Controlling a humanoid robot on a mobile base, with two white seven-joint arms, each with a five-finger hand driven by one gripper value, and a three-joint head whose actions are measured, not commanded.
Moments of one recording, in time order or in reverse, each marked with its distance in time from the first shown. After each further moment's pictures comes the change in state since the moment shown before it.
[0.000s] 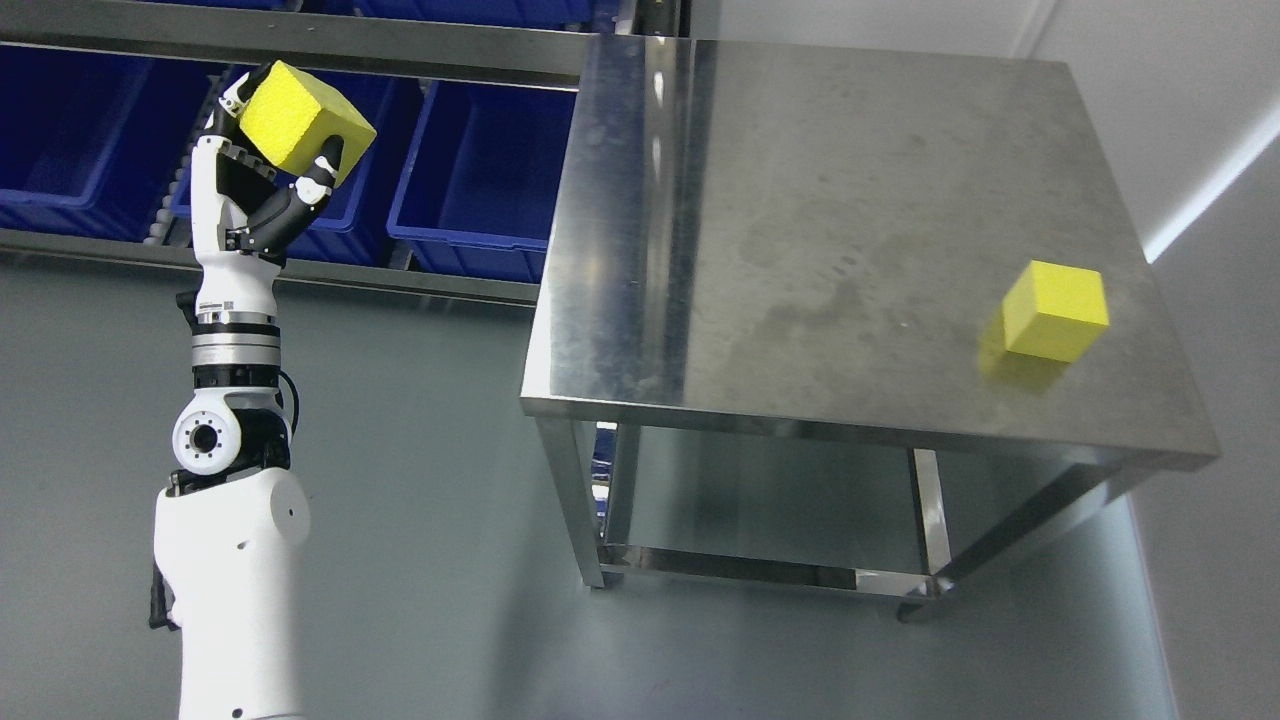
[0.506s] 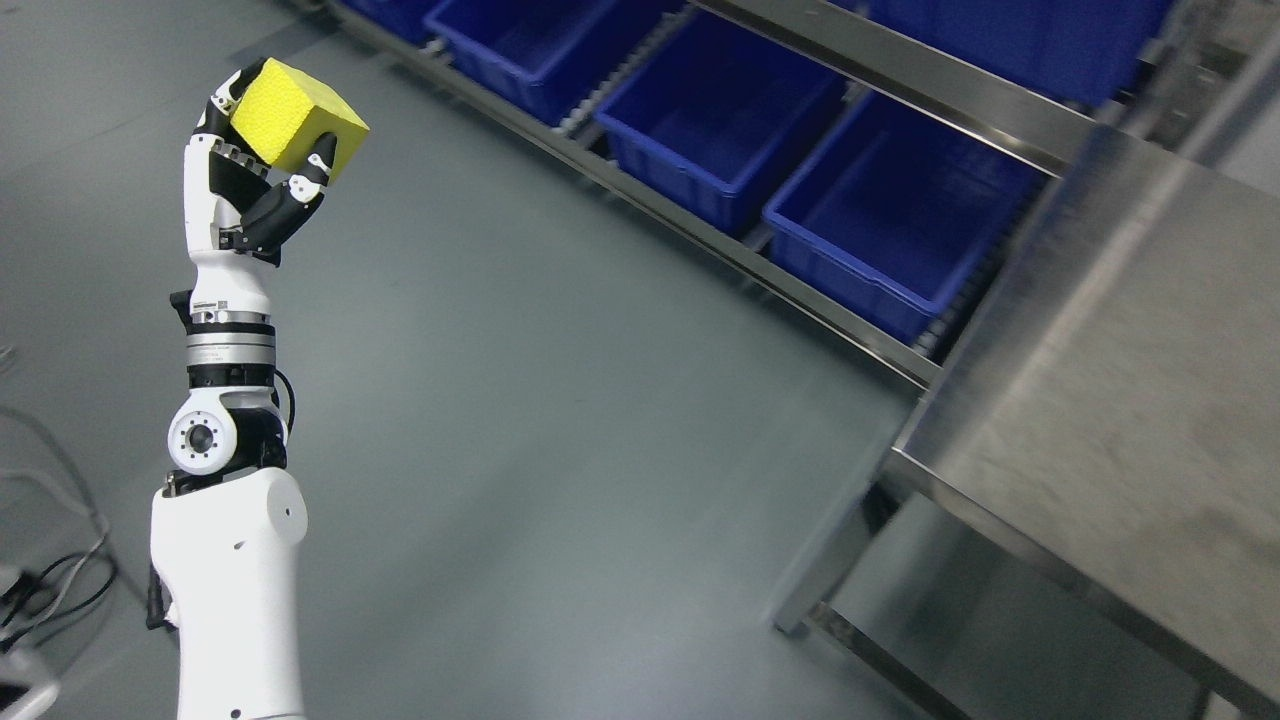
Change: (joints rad) left arm 0.001 0.000 0.006 -0.010 0.000 0.005 0.001; right arm 0.000 0.000 0.000 0.000 0.000 0.000 -0.001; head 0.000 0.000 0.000
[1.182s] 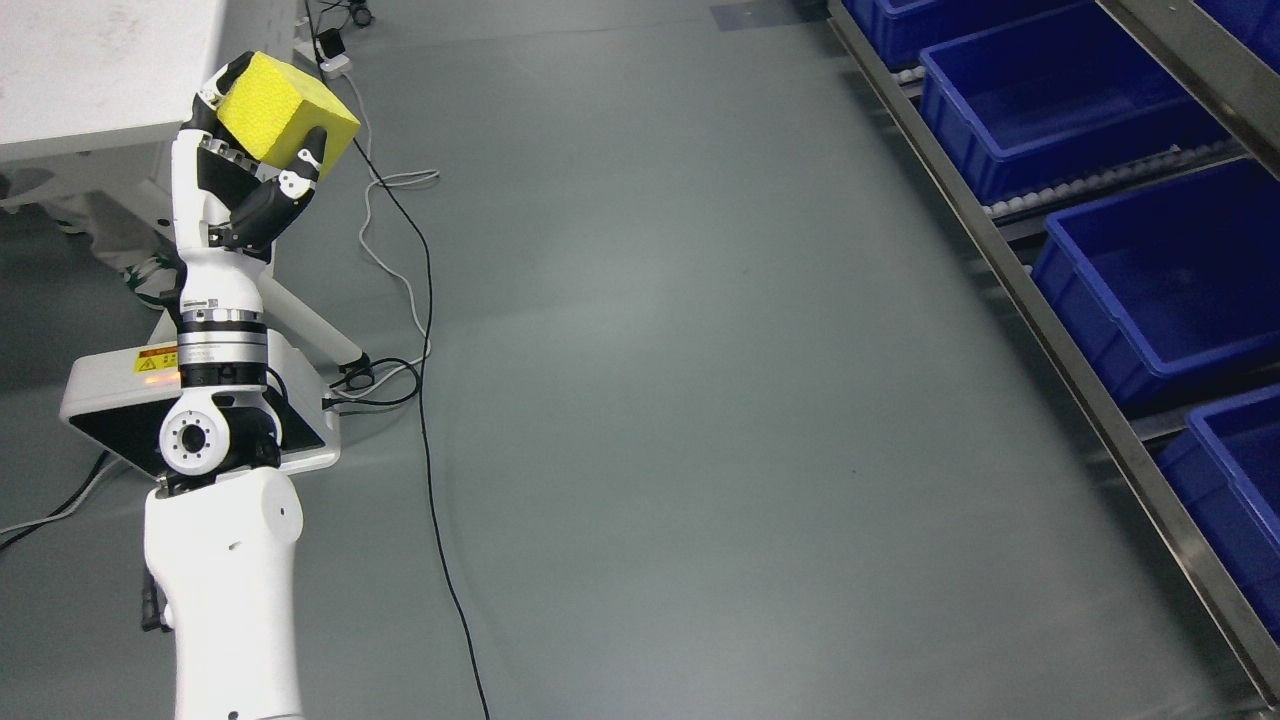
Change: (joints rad) left arm 0.003 0.000 0.013 -0.022 -0.001 0.002 -0.002; right arm 0.000 0.000 0.000 0.000 0.000 0.000 0.000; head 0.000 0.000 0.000
